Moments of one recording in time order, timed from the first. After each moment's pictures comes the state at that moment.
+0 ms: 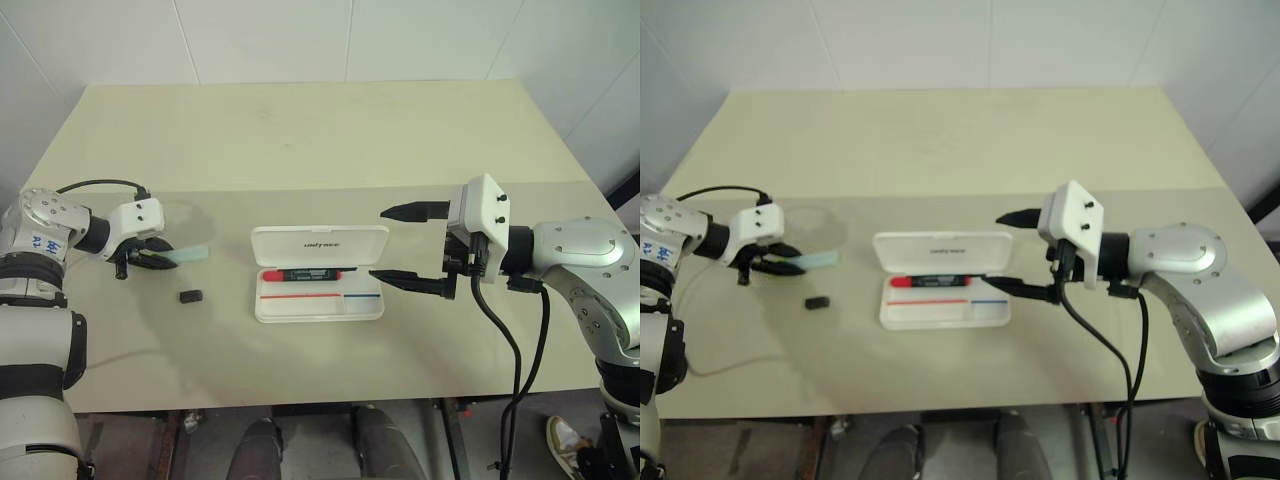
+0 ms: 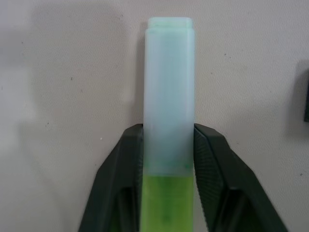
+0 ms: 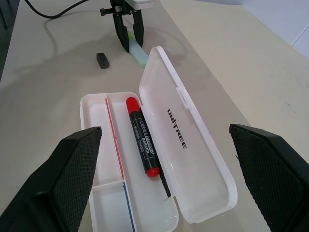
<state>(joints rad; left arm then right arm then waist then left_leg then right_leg) -1.11 0.89 -0.20 1.27 0.28 -0.32 -1.30 -0.54 -0.82 -0.01 -0.48 0.54 0.62 0.98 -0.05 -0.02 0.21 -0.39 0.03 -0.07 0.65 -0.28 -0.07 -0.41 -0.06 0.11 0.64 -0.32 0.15</state>
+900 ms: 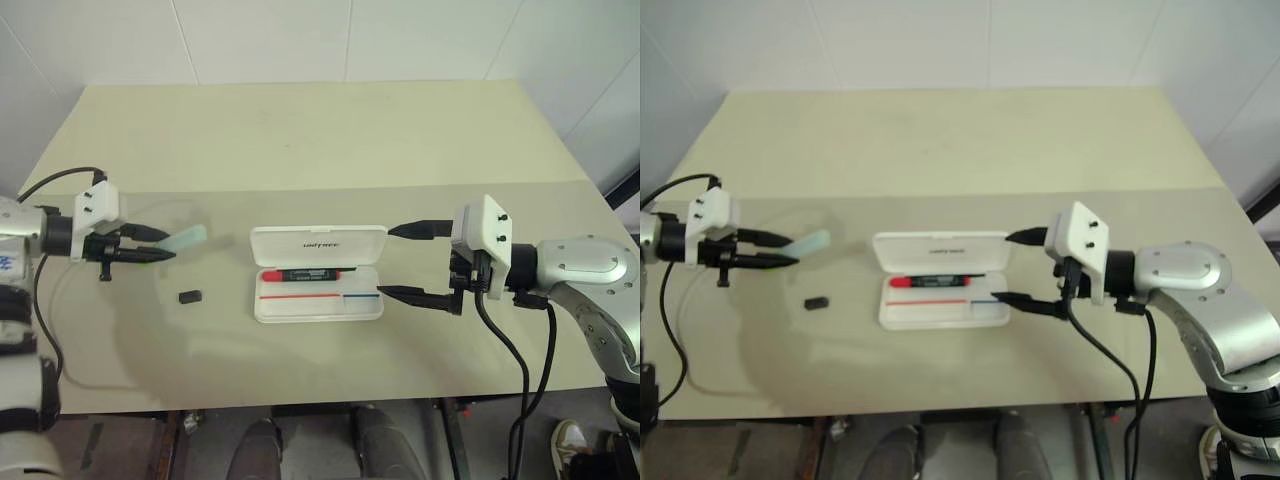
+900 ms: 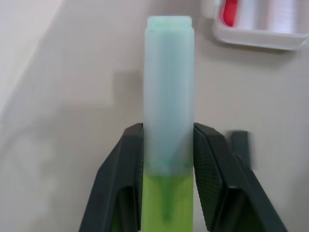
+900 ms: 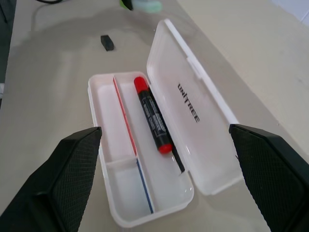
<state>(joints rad) -0.72 1.02 0.03 0.70 -0.20 -0.10 -1.50 -0.42 -0.85 -0.04 -0.52 0.55 0.62 0.98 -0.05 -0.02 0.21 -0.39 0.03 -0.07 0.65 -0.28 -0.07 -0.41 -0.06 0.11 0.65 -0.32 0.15</state>
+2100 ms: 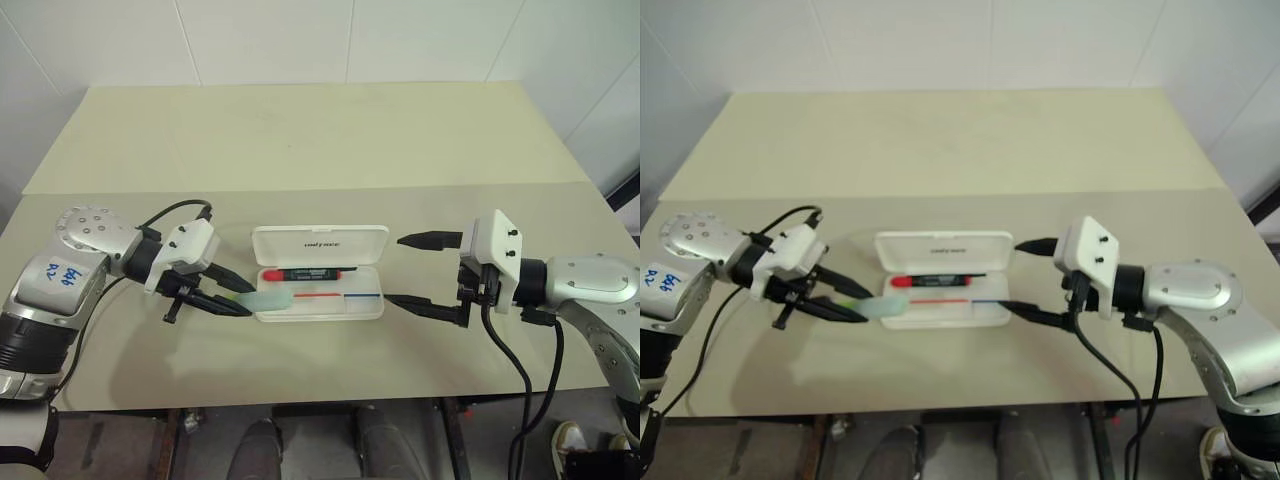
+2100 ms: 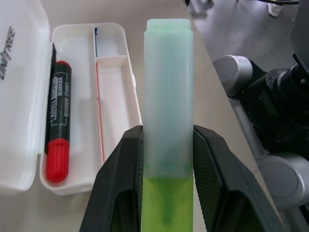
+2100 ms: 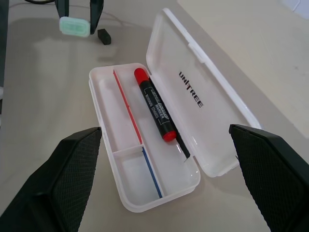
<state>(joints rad) -0.60 0.97 -0.17 -0.05 -0.45 0.36 -1.50 -0.31 -0.87 -0.09 -0.59 0.56 0.62 0.93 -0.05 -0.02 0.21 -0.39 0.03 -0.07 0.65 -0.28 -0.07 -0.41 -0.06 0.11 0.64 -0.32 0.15</state>
